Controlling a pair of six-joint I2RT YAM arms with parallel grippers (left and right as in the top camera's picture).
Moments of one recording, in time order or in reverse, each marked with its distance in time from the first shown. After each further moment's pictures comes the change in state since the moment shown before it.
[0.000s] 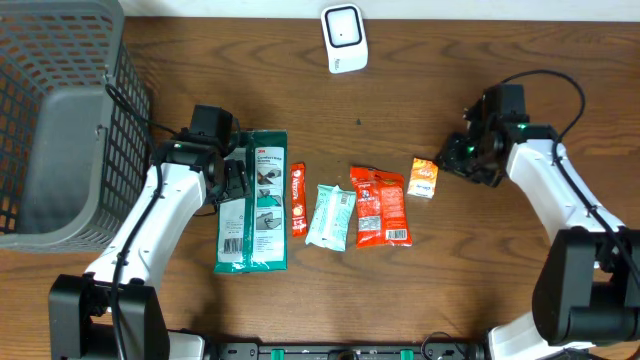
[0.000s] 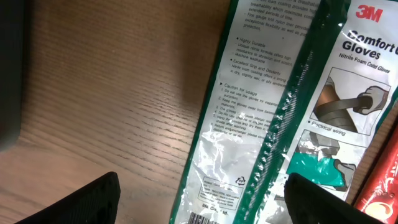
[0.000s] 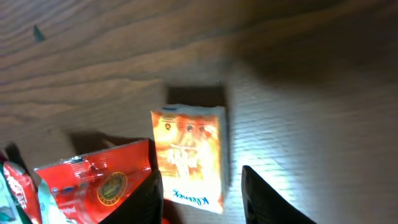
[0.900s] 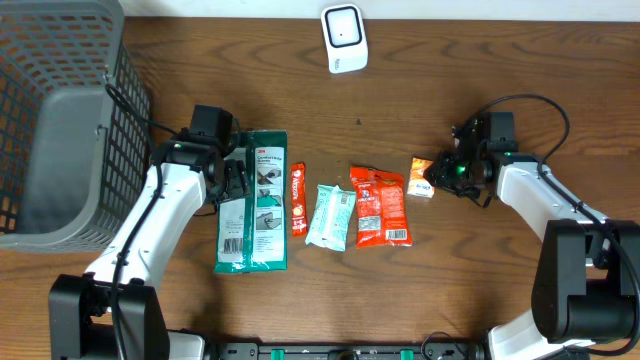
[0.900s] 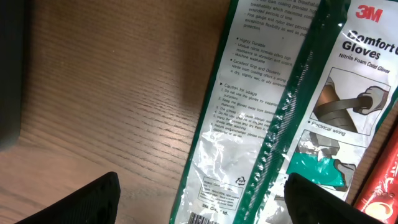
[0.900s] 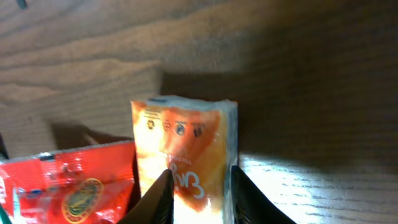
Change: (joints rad) left arm 0.000 0.000 0.000 0.000 0.000 0.000; right arm 0.000 0.011 -0.203 0.263 -0.081 -0.032
